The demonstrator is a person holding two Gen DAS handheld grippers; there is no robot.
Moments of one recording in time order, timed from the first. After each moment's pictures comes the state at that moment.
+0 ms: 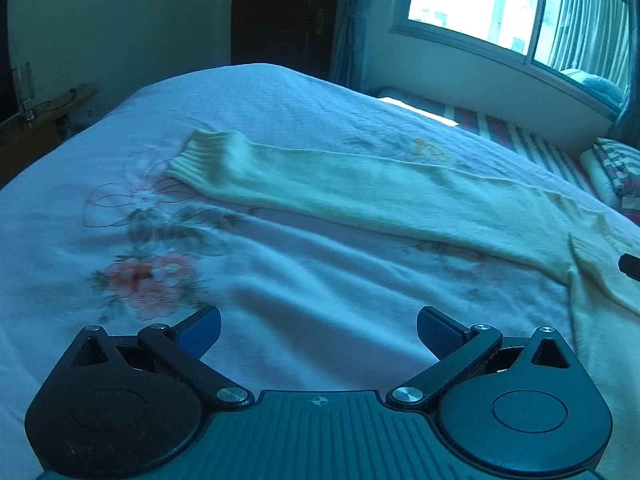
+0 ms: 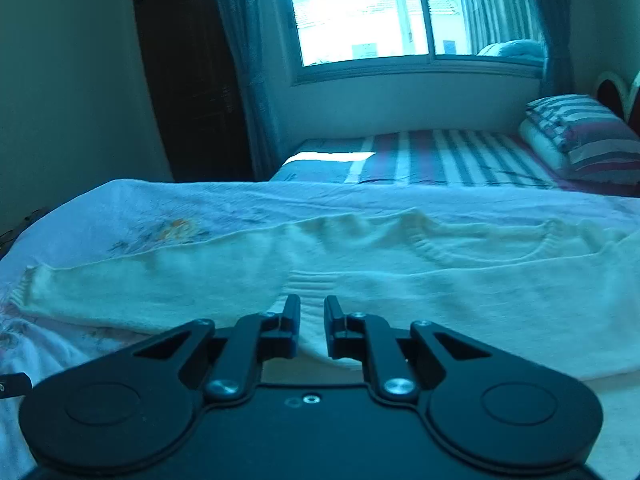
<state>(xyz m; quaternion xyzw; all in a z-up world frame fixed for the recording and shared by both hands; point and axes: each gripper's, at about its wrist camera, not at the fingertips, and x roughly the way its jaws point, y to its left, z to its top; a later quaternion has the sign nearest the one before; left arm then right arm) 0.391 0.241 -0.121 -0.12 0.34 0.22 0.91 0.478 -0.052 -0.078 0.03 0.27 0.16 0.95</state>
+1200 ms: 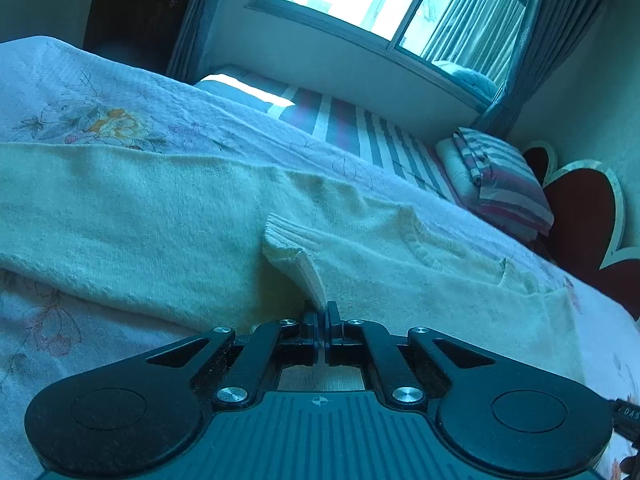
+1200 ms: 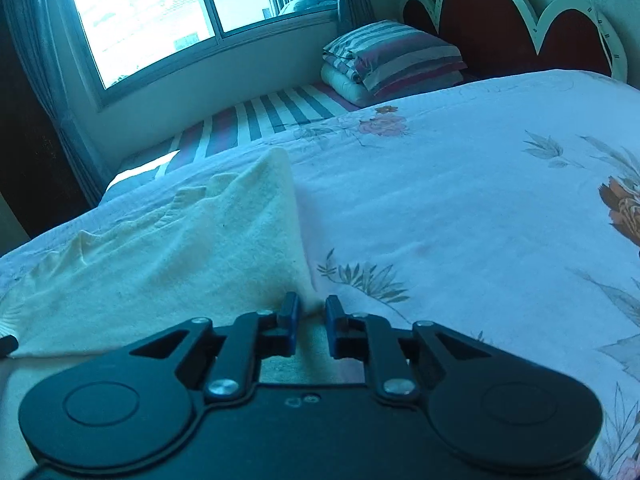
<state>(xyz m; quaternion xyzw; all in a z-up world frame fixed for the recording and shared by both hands) 0.551 0.087 -0.159 -0.19 0.34 0.00 0.92 0.479 -0.300 -0.110 0.15 0.33 -0.05 0.93</state>
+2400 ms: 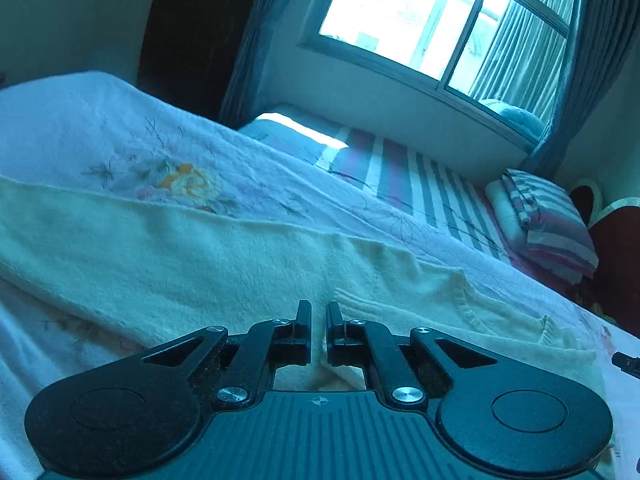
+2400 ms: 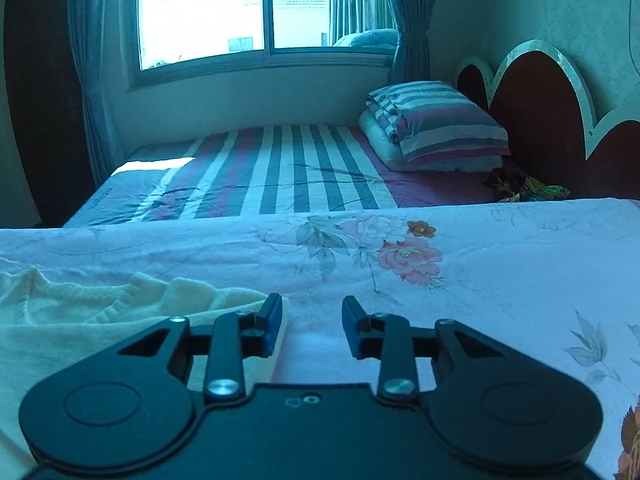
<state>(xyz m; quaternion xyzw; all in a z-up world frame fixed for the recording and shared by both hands) 0.549 0.118 -0.133 -0.19 0.30 0.09 0.93 0.575 -0.323 -0.087 0.02 0.28 -0.01 0.96</state>
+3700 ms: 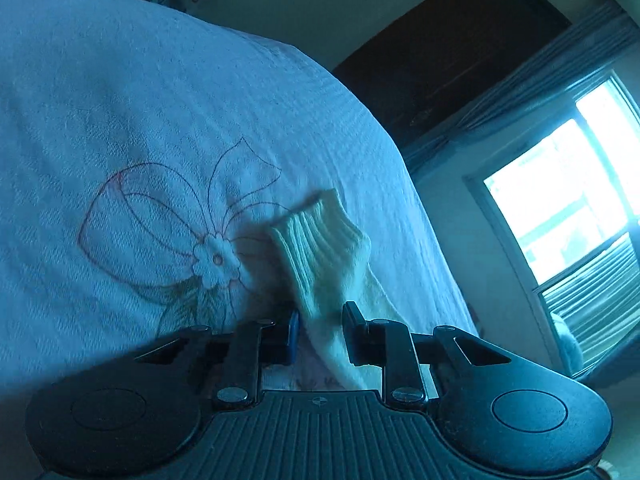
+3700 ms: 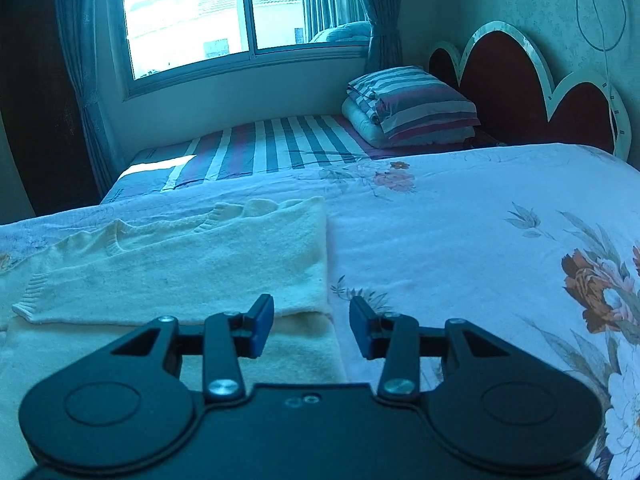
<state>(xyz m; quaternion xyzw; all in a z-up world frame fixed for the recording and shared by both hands) 0.410 0.417 -0.202 -0.48 0.15 0.25 0.83 0.435 -0.269 -0.069 0.07 0.30 -0.04 0.95</state>
